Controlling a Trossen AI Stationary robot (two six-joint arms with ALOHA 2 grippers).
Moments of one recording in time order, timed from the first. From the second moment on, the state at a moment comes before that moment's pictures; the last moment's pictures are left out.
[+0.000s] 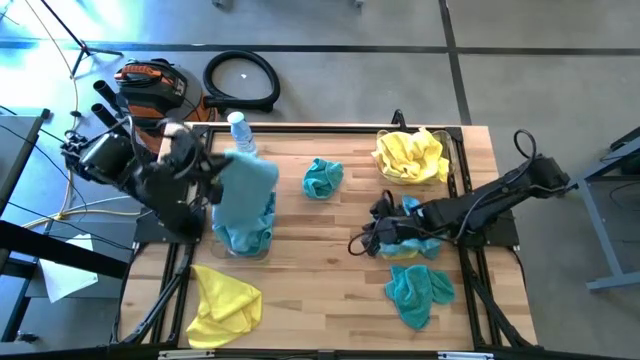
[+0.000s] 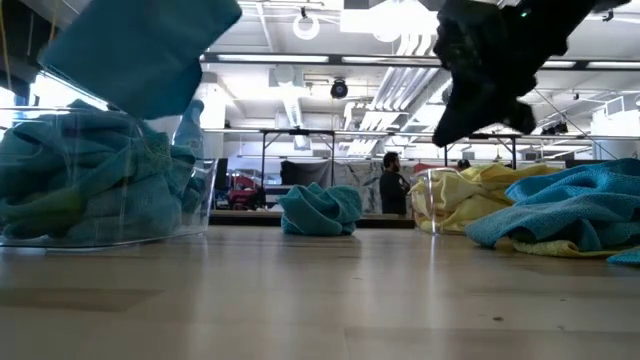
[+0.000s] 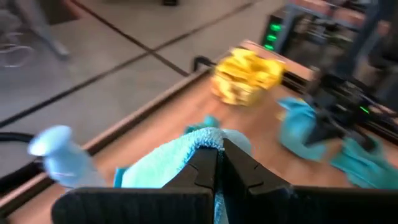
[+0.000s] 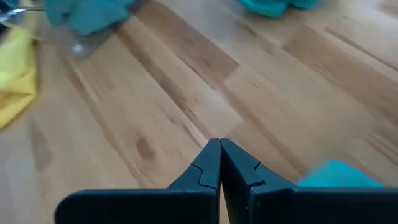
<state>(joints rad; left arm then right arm) -0.45 1.10 1.65 -1.39 -0.93 -0.85 0.29 1.36 0.80 -0.35 0.37 0.97</state>
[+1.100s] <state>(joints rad) -0.05 1.41 1.32 -1.43 -0.36 -0.78 0.00 1.36 0.68 -0.03 0.00 0.62</state>
